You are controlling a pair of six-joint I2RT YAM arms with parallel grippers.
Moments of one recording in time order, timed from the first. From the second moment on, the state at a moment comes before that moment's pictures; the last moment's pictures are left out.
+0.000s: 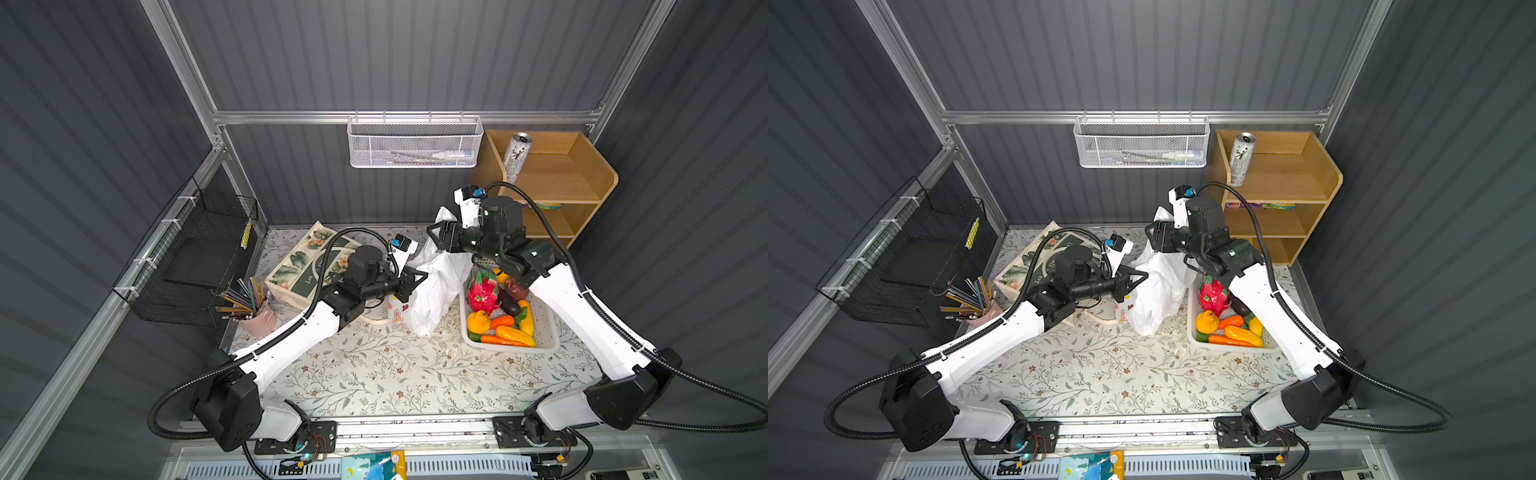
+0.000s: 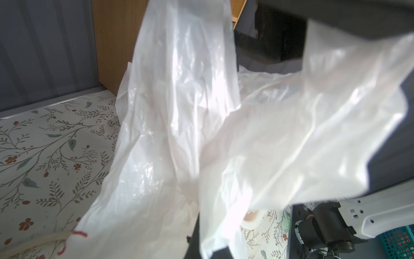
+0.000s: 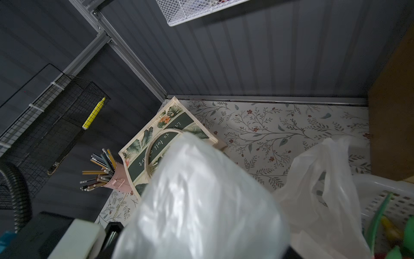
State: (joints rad) left arm -0.71 1.41 1.10 -0.01 0.45 -0.24; right arm 0.52 1.46 1.60 -0.55 -0.15 0.42
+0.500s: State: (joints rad) left arm -0.72 1.26 1.02 -0.07 0.29 -0.22; right arm 0.44 1.38 1.53 -0.56 -0.19 0.42
